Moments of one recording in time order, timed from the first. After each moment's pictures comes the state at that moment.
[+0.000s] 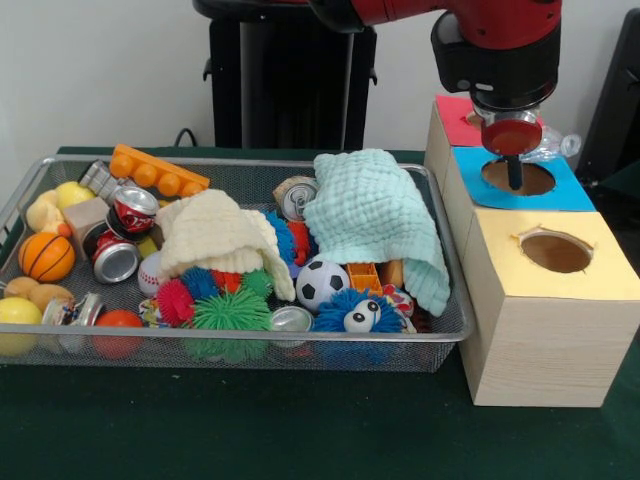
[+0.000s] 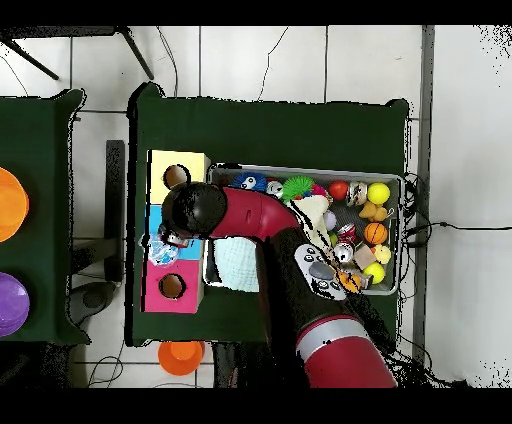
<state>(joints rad) -0.29 -0.62 0.35 1.71 0.08 0.78 0.34</state>
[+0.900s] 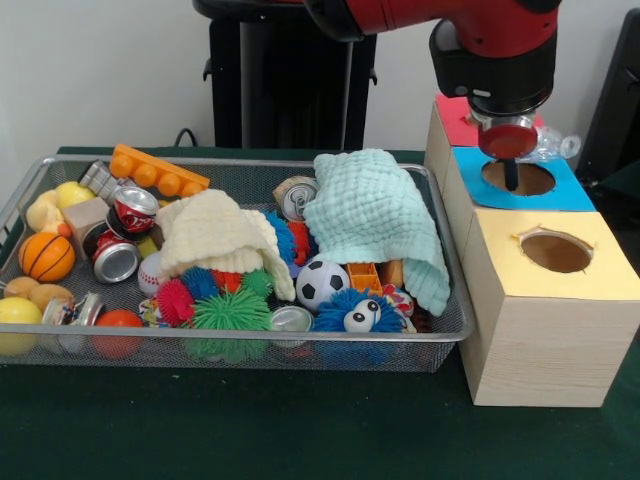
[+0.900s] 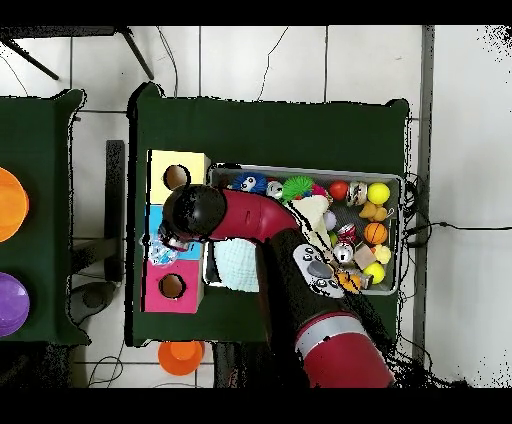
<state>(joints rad) -0.28 -0.61 0.34 1.72 0.08 0.79 0.34</state>
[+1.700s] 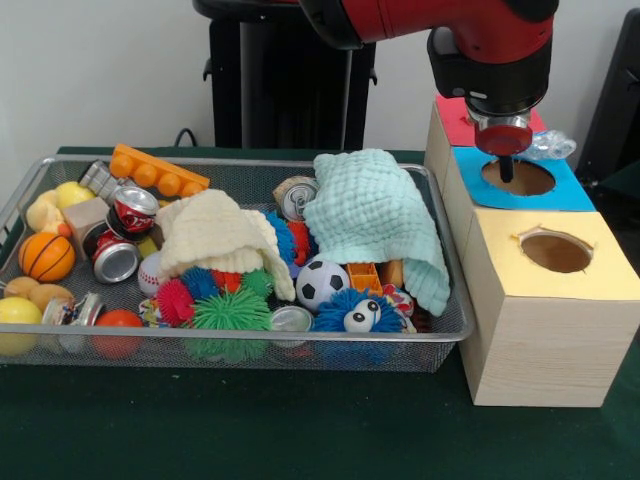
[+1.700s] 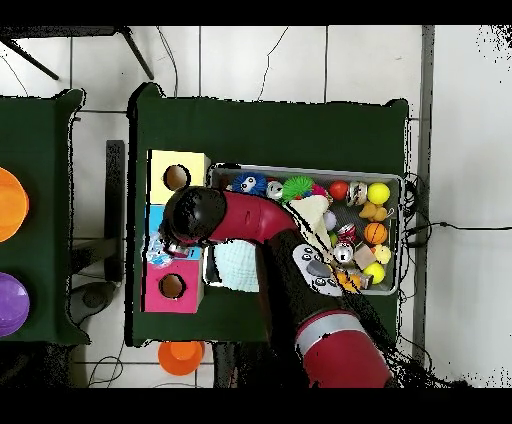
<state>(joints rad) -0.28 -0.60 0.34 1.72 0.08 0.84 0.34</state>
